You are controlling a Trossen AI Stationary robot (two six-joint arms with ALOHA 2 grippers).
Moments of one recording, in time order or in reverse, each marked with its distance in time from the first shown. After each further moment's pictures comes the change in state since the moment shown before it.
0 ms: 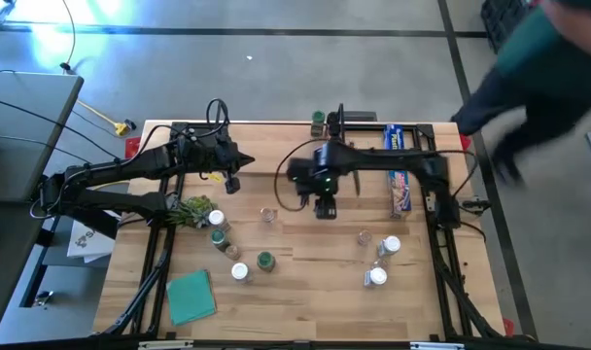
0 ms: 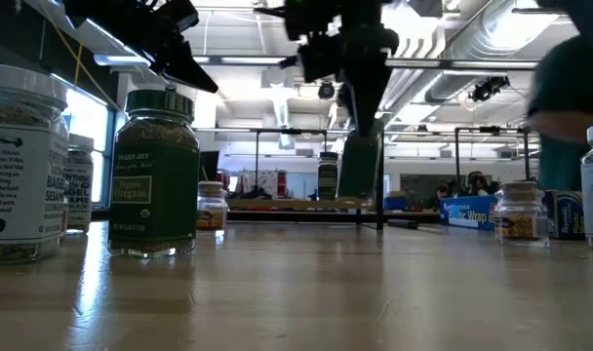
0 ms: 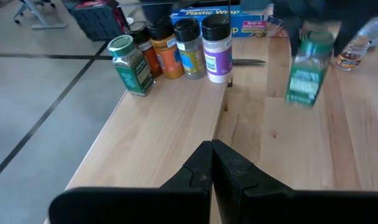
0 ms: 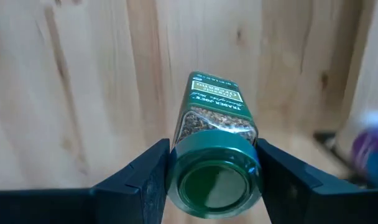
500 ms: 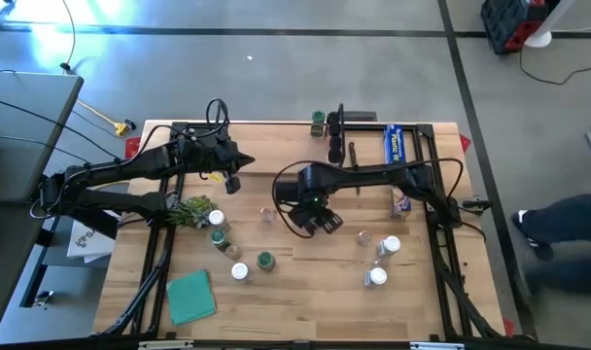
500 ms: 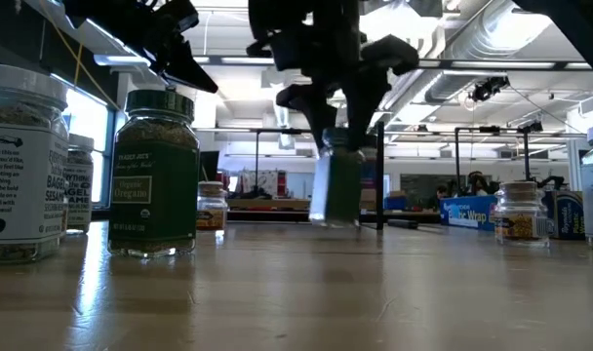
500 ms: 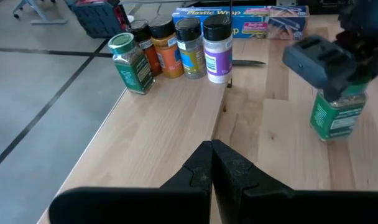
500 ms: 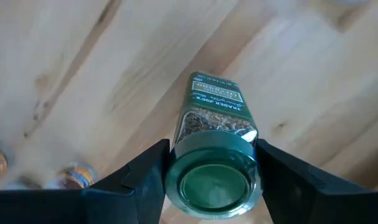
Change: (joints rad) left arm 0.000 0.000 0.000 -0.001 -0.001 -0.026; right arm 0.109 0.137 0.108 -0.003 -0.004 -0.608
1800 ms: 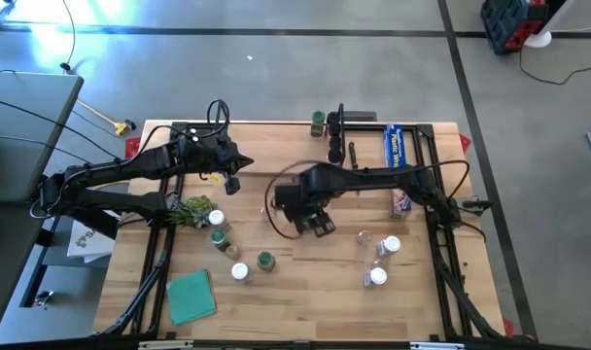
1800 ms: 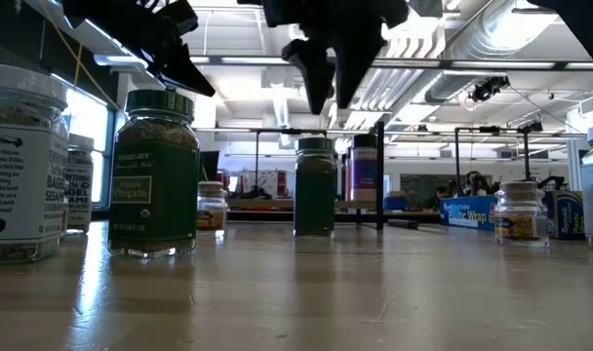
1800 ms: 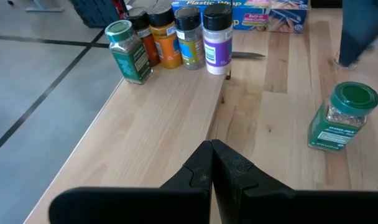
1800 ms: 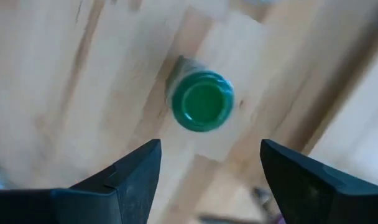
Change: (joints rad) left arm -0.001 0.000 0.000 -0.032 0.001 -0.026; right arm 0.060 -0.003 0.208 -0.108 0.164 0.376
